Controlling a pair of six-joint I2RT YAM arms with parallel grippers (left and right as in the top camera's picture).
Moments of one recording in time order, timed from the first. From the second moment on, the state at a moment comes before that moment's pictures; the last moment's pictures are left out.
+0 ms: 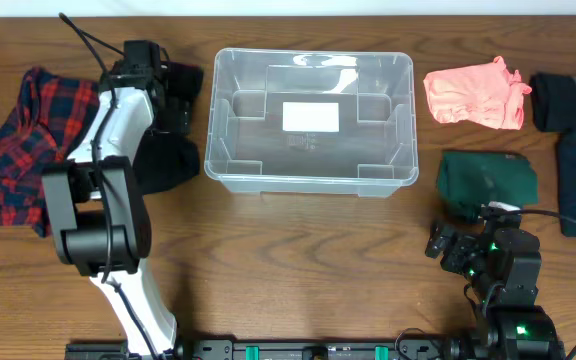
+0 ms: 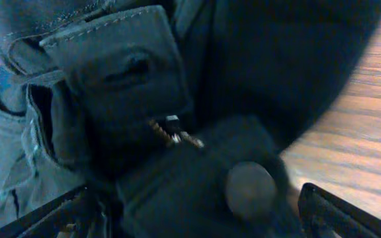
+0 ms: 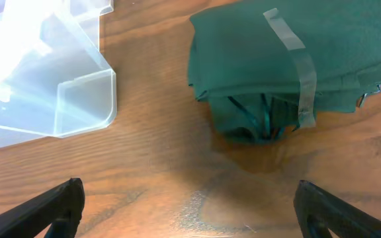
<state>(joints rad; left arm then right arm) 0.07 2.08 1.53 -0.68 -0.22 0.07 -0.03 0.50 0.35 -0.60 -0.03 0.31</state>
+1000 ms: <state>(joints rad) 0.06 2.01 1.54 -0.70 -0.27 0.05 -0.03 0.50 0.35 -0.60 -0.03 0.31</state>
